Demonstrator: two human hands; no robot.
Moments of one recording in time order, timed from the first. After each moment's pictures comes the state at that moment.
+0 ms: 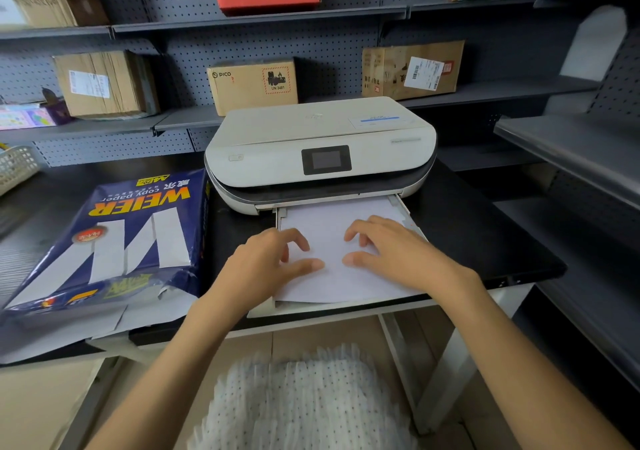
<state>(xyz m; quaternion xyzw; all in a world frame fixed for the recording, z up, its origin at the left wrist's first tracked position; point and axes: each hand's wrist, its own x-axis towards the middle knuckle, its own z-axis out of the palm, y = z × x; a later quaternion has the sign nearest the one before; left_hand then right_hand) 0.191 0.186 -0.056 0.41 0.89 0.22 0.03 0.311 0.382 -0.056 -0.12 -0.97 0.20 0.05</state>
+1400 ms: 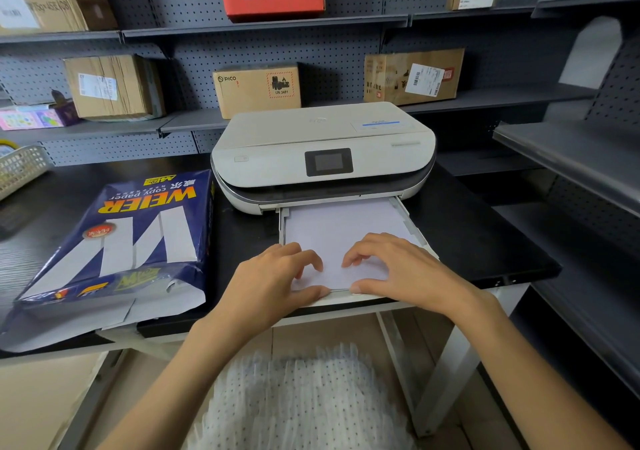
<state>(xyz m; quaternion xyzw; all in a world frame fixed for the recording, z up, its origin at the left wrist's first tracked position) 0.222 0.172 -0.065 0.49 0.86 0.14 -0.06 0.338 0.380 -0.070 -0.01 -0.97 0.22 0.09</state>
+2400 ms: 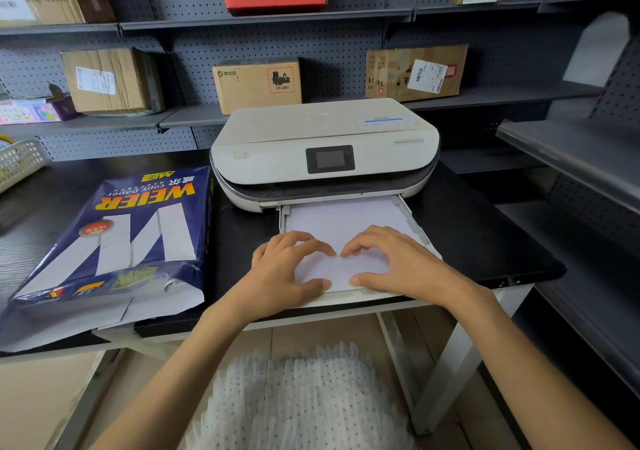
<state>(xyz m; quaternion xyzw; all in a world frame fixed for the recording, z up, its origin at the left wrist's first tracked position) 0.203 0.187 -0.077 0.48 0.84 0.24 0.05 0.324 0.388 -0.077 -0.02 -0.96 0.26 0.09</state>
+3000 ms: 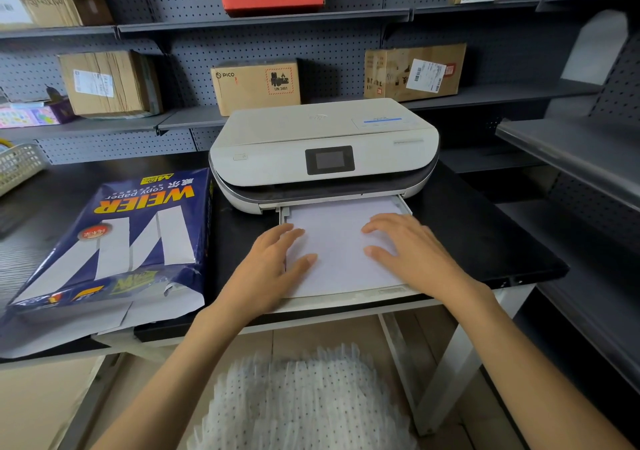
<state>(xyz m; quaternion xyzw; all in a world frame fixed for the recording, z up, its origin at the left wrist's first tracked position) 0.184 0.183 -0.089 0.43 0.86 0.26 0.01 0.318 0.399 -0.079 -0.13 -0.96 0.18 0.16</state>
